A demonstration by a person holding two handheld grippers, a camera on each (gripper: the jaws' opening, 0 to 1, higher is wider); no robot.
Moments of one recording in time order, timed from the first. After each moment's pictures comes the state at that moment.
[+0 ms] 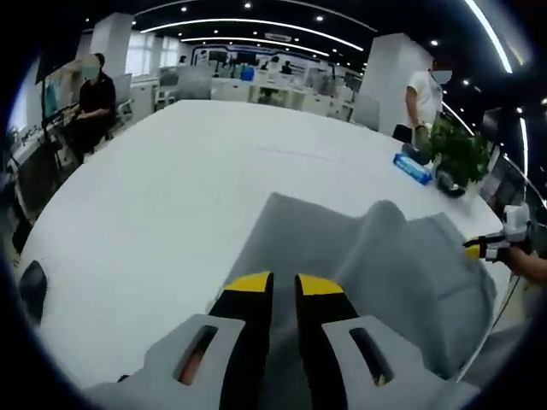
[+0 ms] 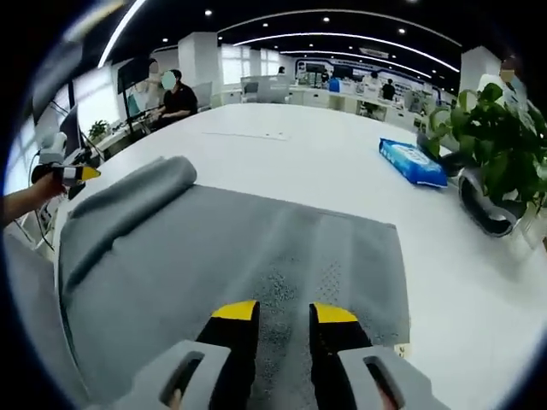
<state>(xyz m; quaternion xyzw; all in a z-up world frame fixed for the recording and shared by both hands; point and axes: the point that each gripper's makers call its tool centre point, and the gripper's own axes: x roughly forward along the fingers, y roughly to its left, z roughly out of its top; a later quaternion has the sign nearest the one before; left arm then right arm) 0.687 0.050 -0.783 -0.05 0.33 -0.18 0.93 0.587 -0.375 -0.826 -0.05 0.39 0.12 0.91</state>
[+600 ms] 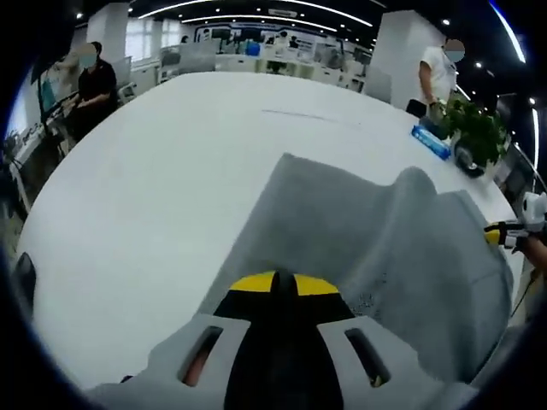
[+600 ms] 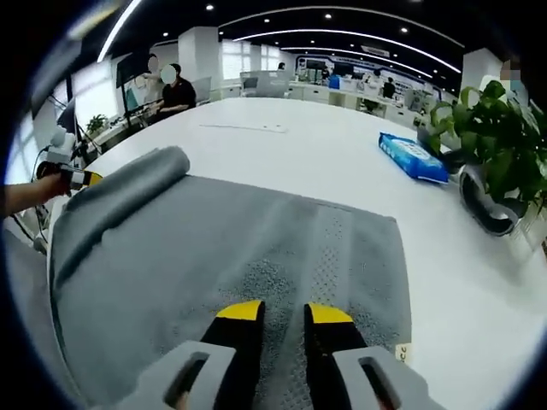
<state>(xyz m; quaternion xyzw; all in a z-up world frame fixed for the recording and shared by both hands) 0.686 0.054 -0.827 -0.03 0.38 -0.15 0.91 0.588 -0.381 -0.831 -0.06 0.39 0.11 0.91</state>
